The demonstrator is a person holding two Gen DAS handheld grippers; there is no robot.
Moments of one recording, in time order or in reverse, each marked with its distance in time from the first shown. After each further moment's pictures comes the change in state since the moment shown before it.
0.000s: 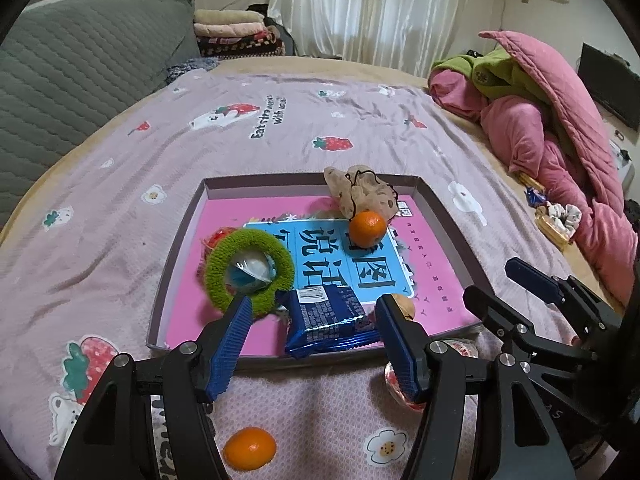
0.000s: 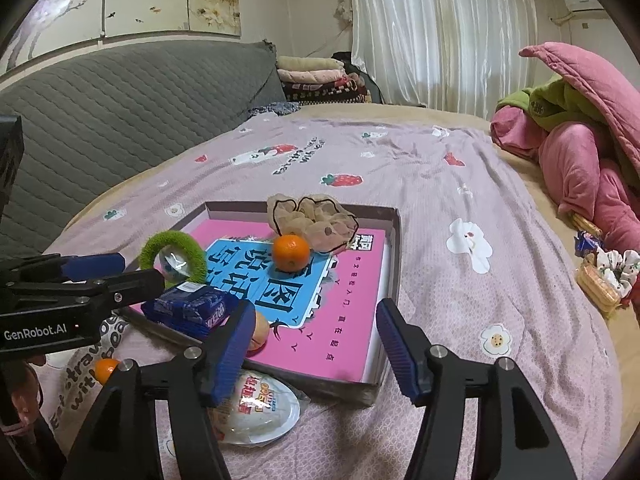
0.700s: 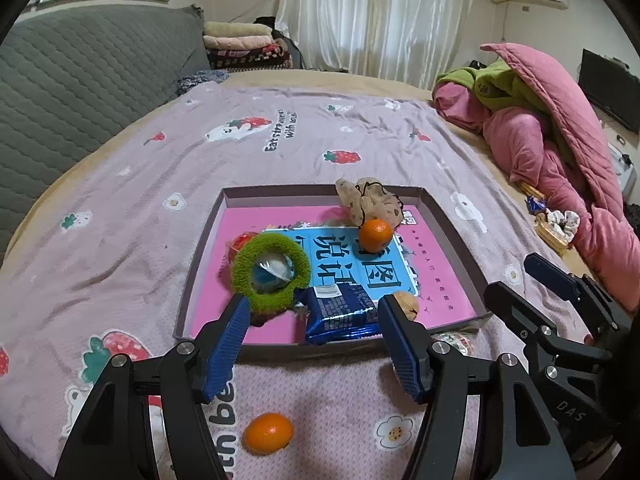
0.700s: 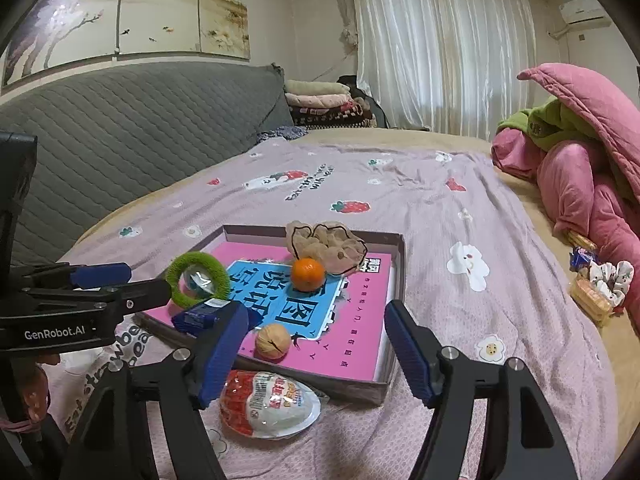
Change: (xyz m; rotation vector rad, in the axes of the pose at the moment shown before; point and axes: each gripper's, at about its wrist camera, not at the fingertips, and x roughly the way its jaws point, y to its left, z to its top) left arm -0.029 0.010 -0.008 -0.008 -0.048 0.021; right arm -0.033 0.010 0.000 -0.004 -0.096 0.019
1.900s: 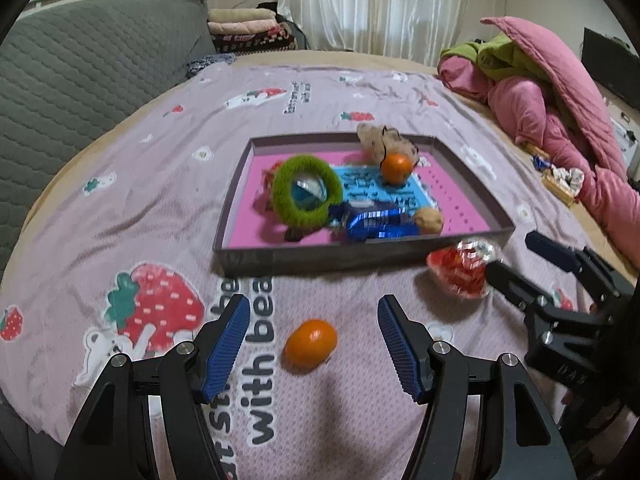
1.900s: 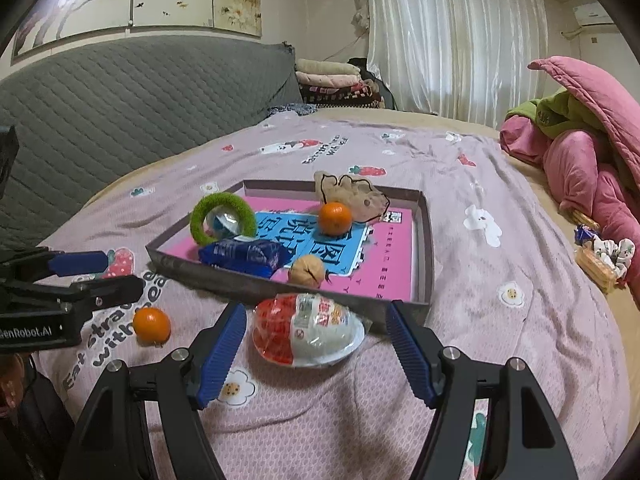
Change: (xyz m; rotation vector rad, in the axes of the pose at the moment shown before) left arm -0.017 0.024 -0.066 0.037 0.072 0.043; right arm -0.004 0.031 -0.047 -0.041 0.089 -0.002
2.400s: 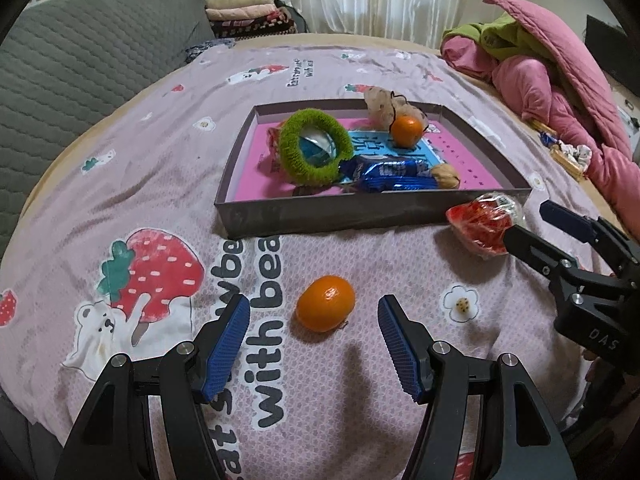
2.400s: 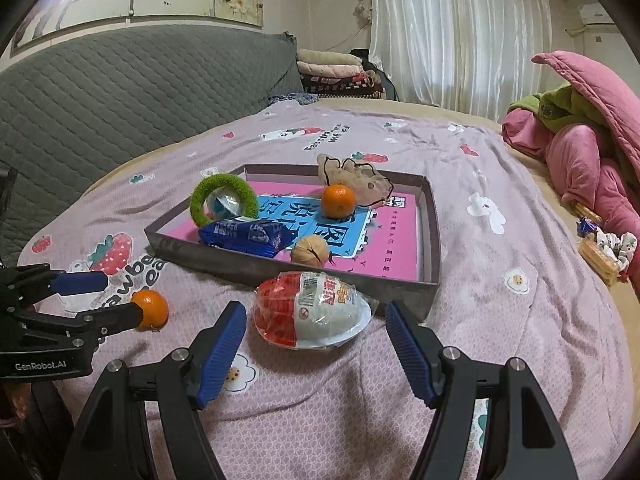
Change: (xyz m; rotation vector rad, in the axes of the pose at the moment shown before) left arm 0.018 0.006 -0.023 0.015 0.054 0.019; right arm 0.006 0.002 -0.008 -0.012 0.033 -0.003
